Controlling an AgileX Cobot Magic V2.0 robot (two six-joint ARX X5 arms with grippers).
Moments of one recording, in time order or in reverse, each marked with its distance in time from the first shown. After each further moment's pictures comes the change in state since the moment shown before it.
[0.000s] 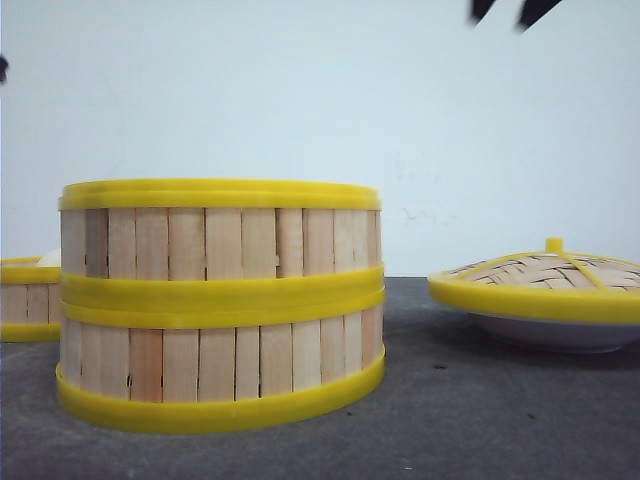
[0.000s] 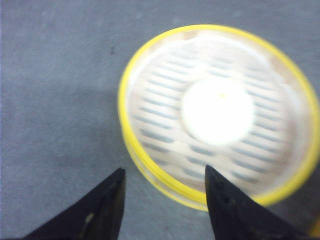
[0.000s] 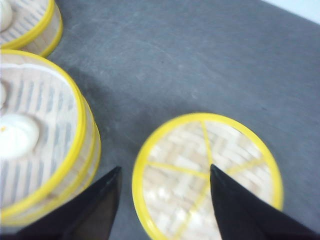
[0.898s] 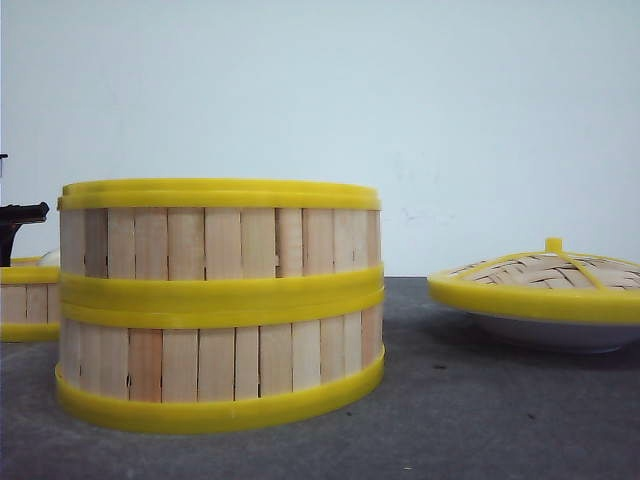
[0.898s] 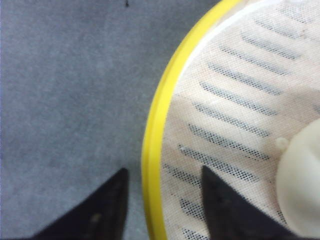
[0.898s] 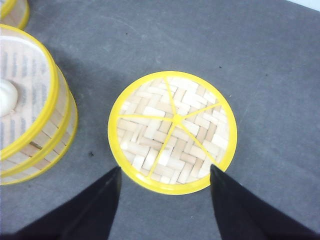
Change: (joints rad) left arm 0.051 0.586 0.322 0.005 -0.001 0.001; right arm -0.005 -0.190 0.000 -0.225 0.091 0.083
